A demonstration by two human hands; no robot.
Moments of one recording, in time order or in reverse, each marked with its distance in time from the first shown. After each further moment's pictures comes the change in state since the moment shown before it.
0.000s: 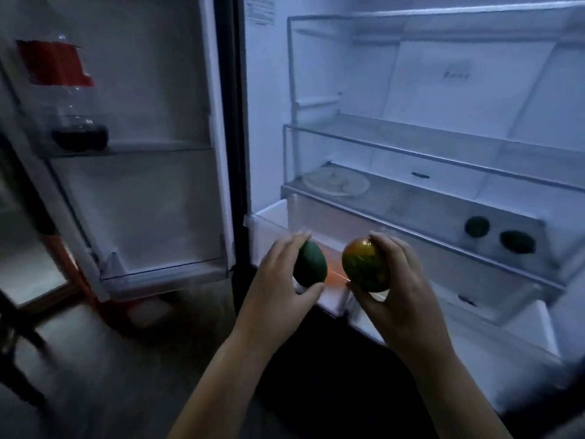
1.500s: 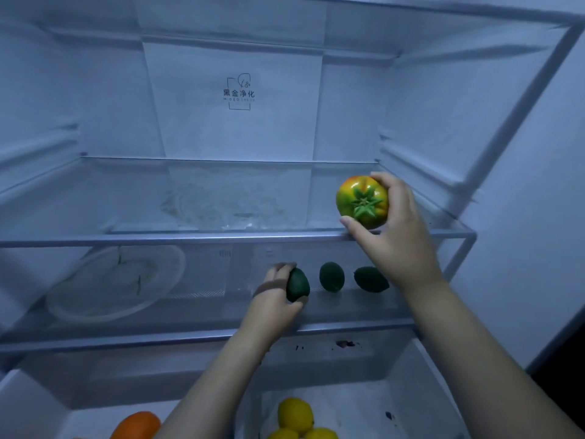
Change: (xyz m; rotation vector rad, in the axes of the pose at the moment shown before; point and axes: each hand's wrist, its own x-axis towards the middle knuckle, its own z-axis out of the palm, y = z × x) left_hand 0.297 -0.009 0.345 -0.231 -0.641 0.255; right_hand 0.187 0.238 -0.118 -0.504 0.431 0.410
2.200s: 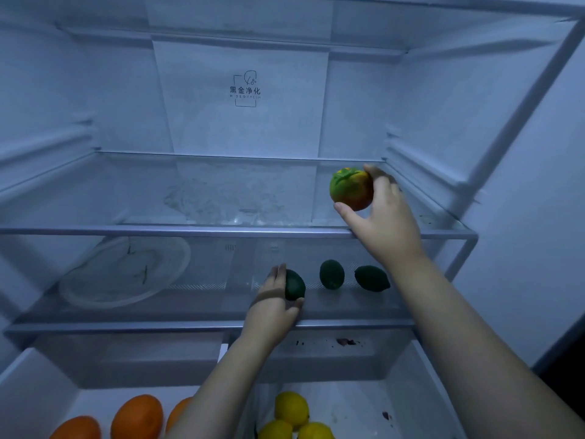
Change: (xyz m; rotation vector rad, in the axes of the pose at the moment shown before) left_hand -0.004 -0.016 0.028 0.098 -0.005 -0.143; right_hand 0.029 0.020 0.016 -0.111 -0.090 0.076
